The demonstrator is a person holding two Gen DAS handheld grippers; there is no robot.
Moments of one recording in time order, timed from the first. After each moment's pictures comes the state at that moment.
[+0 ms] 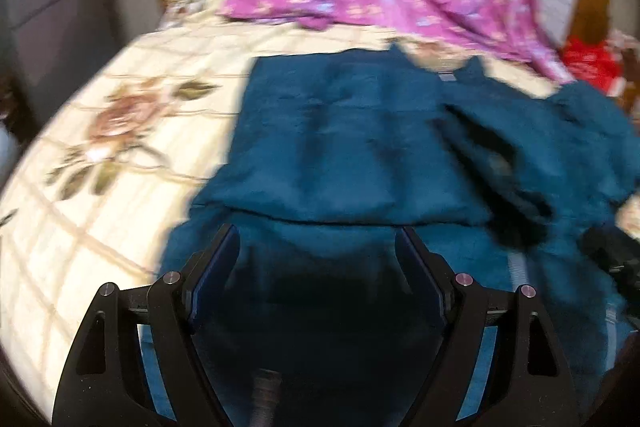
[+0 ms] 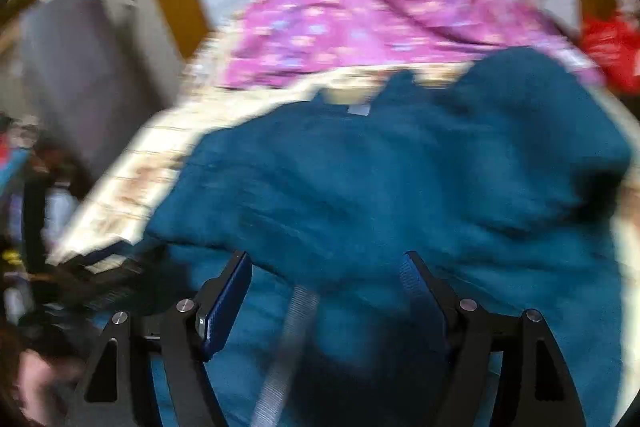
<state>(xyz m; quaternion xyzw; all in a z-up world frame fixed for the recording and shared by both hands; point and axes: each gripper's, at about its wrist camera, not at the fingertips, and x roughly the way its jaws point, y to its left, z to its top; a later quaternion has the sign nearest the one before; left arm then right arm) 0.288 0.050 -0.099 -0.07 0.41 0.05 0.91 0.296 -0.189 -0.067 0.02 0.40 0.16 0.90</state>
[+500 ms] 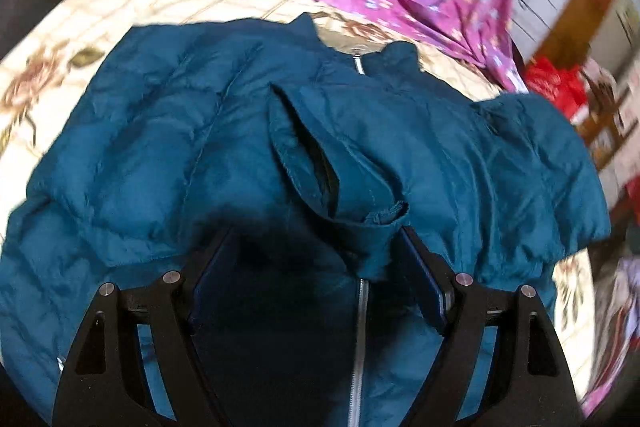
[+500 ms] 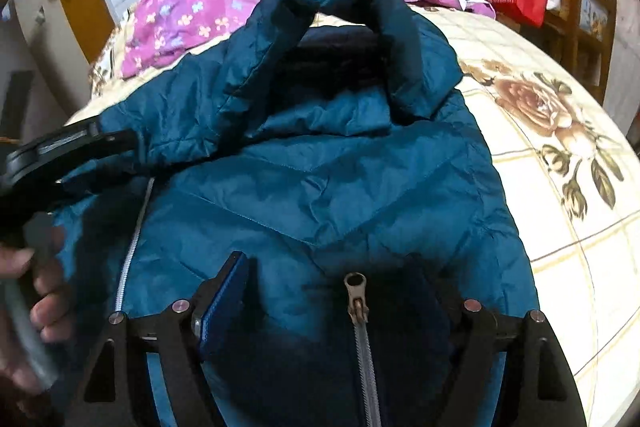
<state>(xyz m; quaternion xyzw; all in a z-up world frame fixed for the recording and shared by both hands) 0.351 -0.024 -0.105 -0.18 0.45 0.00 0.88 0.258 -0.286 -0.101 0.06 0.46 0.05 0.88</state>
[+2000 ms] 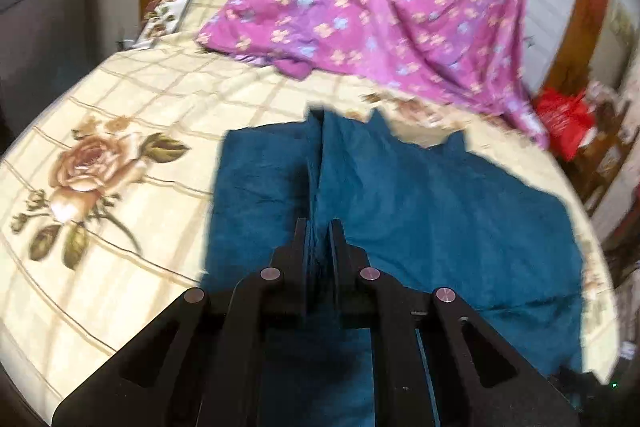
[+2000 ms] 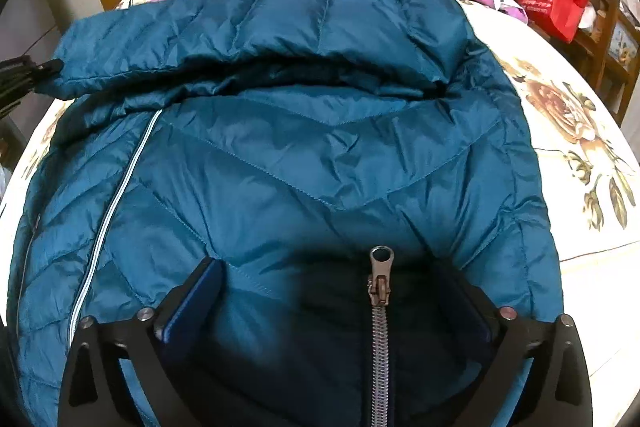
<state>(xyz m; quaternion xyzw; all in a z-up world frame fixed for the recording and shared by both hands) 0.358 0.107 -0.066 -0.11 0.37 0.04 0.92 0.255 -0.266 -0.125 -0.01 0.50 0.08 0.86</state>
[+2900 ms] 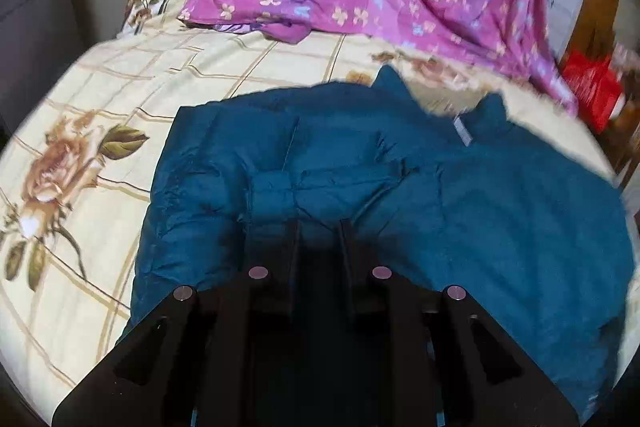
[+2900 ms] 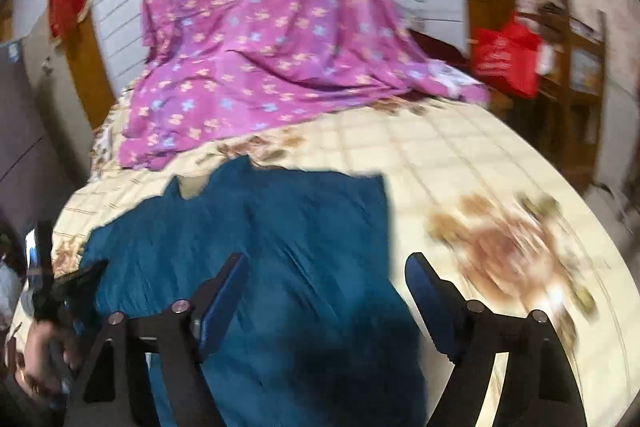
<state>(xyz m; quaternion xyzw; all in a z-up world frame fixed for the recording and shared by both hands) 0.424 0.078 -0.110 -0.10 0.41 0.04 0.91 0.364 -0.340 -0.001 0.06 0.35 0.05 0.93</state>
